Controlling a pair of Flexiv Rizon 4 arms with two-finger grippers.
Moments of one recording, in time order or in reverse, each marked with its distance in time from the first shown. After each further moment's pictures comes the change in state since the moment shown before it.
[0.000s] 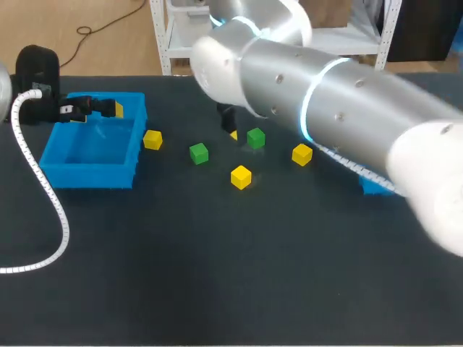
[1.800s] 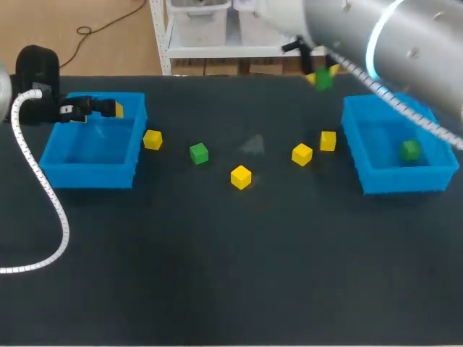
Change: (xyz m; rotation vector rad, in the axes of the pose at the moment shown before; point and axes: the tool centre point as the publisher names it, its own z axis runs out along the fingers) left arm 0.000 0.000 0.000 0.000 0.000 0.000; right arm 0.090 -0.145 -0.103 0.108 0.086 0.487
